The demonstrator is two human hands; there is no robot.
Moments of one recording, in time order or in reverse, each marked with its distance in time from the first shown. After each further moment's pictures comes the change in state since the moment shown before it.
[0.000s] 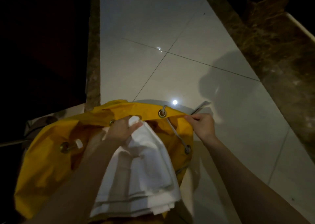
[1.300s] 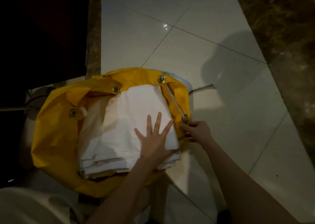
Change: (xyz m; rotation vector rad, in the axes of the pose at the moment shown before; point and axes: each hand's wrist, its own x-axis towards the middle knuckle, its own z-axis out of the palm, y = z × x) left_hand -0.116 0.039 0.125 0.391 -0.094 0.229; right_hand -0.066 0.050 -0.006 0.061 -0.327 0.386
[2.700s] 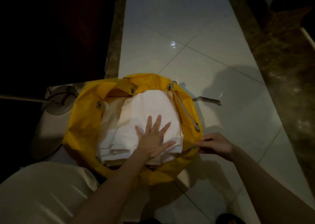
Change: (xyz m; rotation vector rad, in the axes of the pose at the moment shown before) left_hand -0.020 -0.041 -0.037 -0.112 -0.097 0.032; right_hand -0.048 -0.007 -0.050 -0.039 -0.377 0.007
